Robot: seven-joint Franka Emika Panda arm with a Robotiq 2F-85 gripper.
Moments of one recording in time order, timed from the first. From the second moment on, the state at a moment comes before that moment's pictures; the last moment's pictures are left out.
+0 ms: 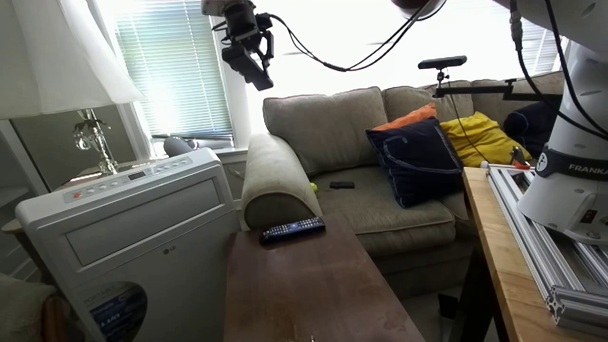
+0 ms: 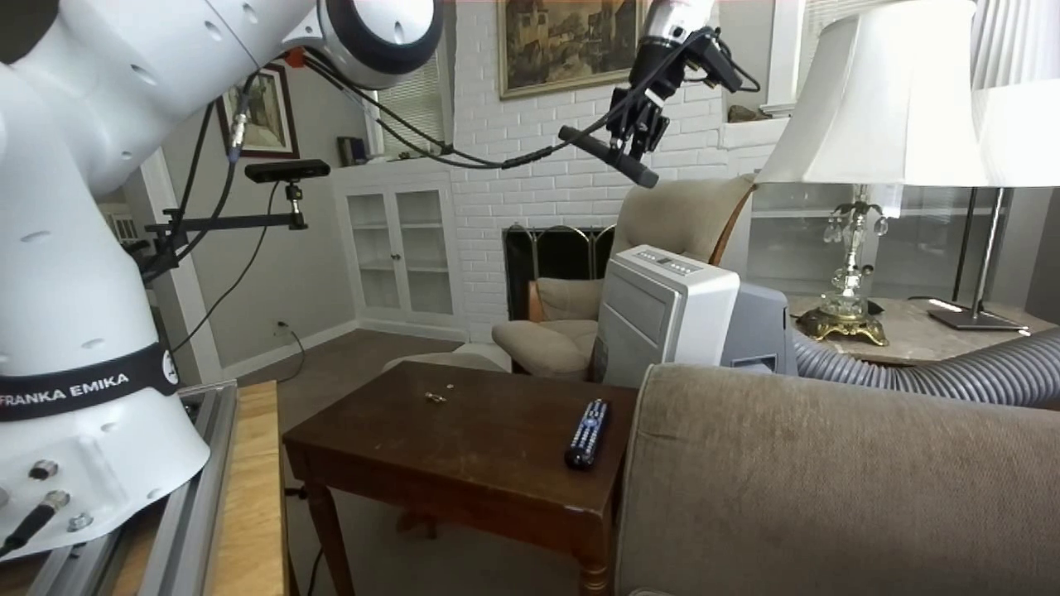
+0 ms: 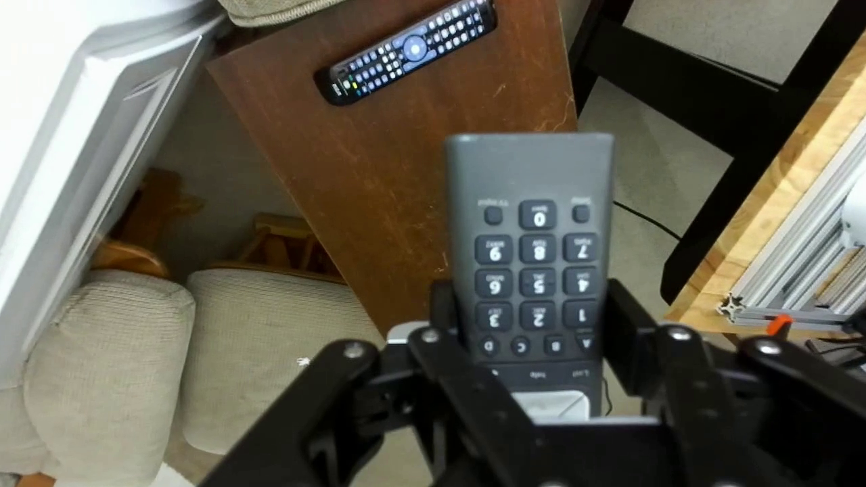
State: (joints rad) arm -0.10 0.98 0.09 -0.45 0.12 1.12 -1.82
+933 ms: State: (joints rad) arm 0.12 1.18 0.07 -0.46 -0.02 1.13 -1.81
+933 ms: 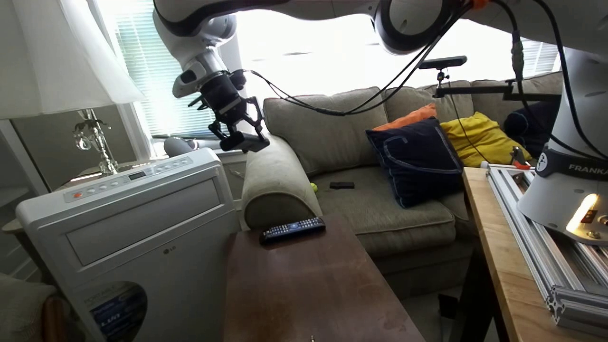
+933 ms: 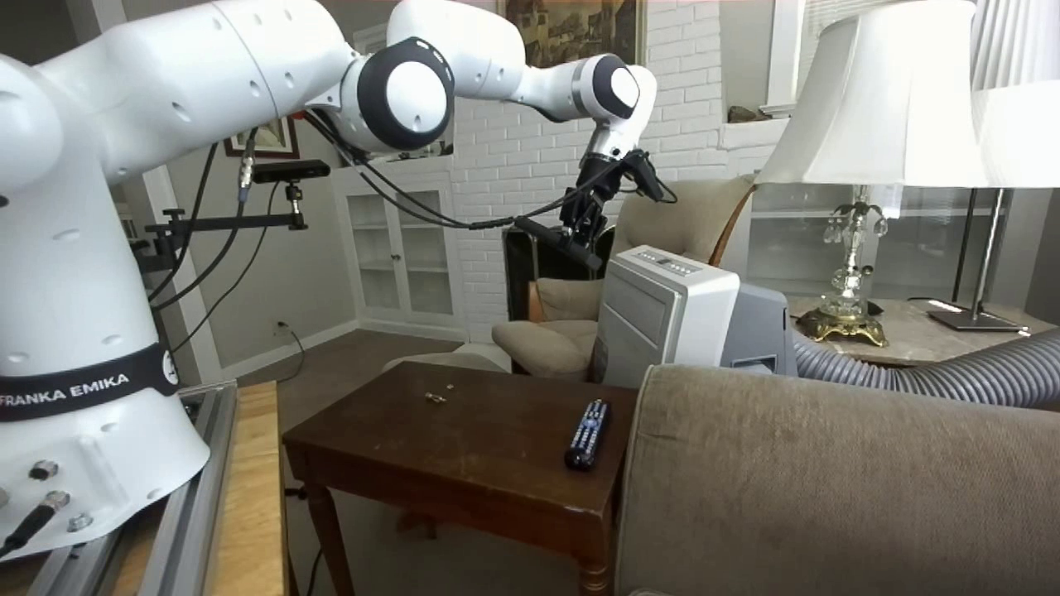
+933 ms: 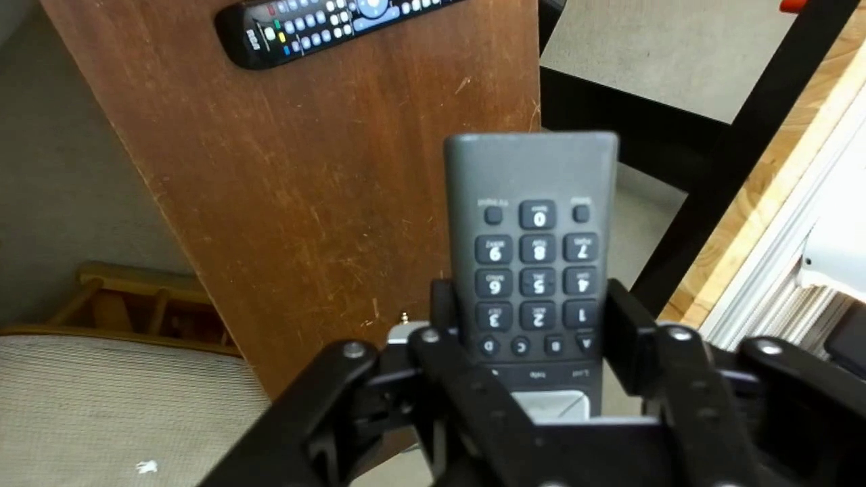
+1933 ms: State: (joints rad) arm 0.19 1.25 0.10 -0.46 -0.02 1.22 -1.90
